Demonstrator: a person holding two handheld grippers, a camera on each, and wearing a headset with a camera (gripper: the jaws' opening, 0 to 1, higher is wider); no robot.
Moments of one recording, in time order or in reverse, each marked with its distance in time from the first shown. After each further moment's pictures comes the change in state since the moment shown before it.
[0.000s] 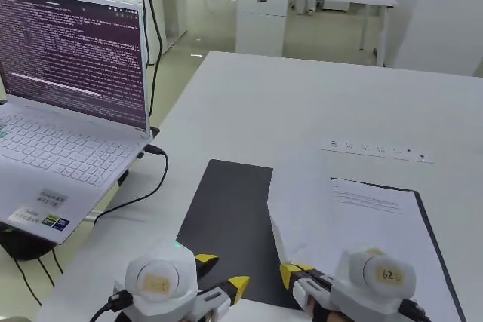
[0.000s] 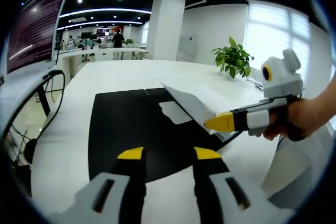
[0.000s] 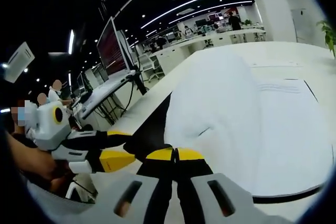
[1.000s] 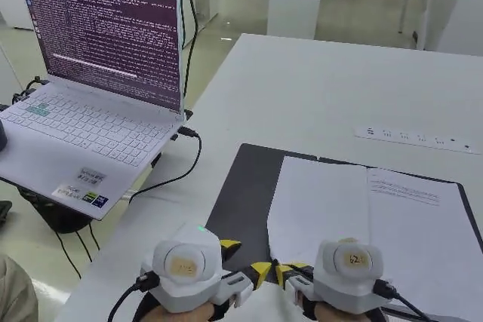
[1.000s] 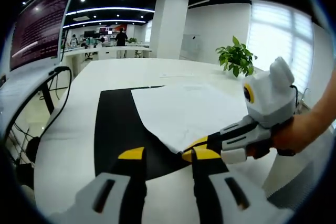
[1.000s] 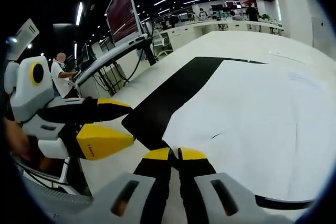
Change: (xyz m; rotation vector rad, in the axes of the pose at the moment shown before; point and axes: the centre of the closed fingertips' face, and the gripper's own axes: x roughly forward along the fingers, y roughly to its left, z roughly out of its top) left arm -0.001 0.008 -0.003 0.006 0.014 0.021; right arm 0.044 0.021 -0.049 -0.122 0.174 0.033
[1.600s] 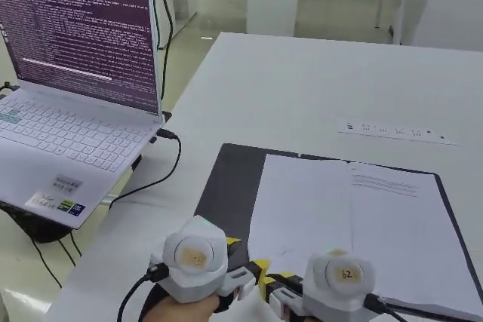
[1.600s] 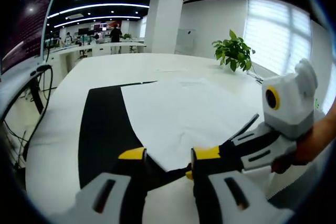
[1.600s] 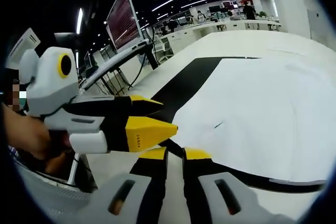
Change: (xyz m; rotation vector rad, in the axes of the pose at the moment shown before) left arm 0.035 -0.012 -0.003 0.018 0.043 -0.034; right arm -0.021 0.005 -0.008 0.058 -0.054 0.030
